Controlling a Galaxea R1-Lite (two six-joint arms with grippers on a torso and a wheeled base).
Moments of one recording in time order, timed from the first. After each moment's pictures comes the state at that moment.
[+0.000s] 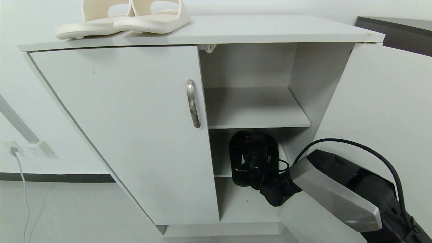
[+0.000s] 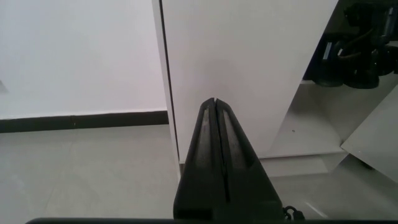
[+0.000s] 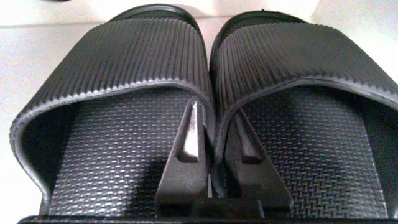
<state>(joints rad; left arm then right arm) 0.00 0.00 0.00 0.00 -0.02 0.01 0.65 2.60 -1.58 -0.87 -0.69 0.18</state>
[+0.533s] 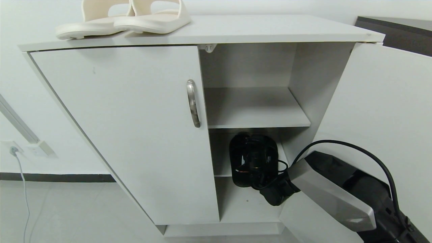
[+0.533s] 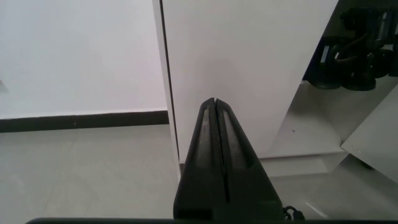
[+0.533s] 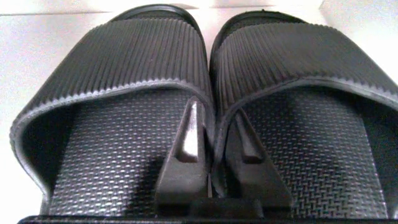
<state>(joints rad) 0.00 0.00 0.00 0.00 -0.02 0.01 0.64 2.63 -1.61 -0.85 -0.68 0.18</state>
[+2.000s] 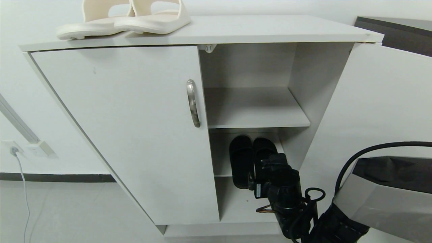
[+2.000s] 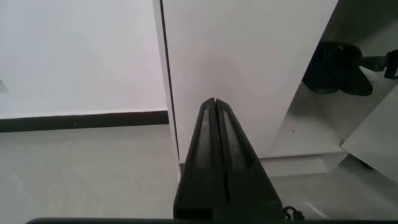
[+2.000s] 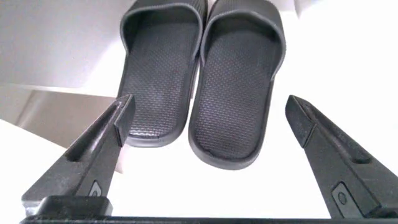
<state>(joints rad) 0.00 0.00 0.00 0.00 -0.02 0.00 0.81 2.21 -0.75 -1.21 -0.68 0.18</state>
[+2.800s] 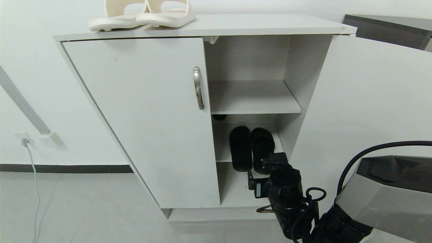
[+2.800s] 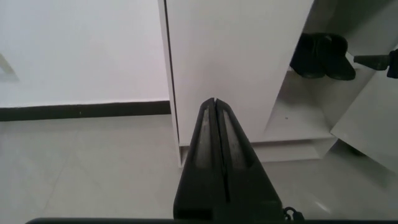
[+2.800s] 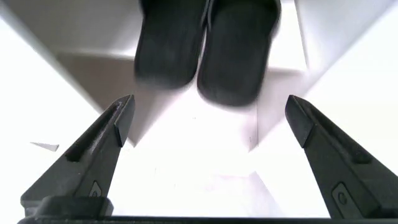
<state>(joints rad) 0.00 0.00 0.00 0.00 -0.02 0.00 0.82 2.19 -0.75 -1.21 -0.68 0.18</state>
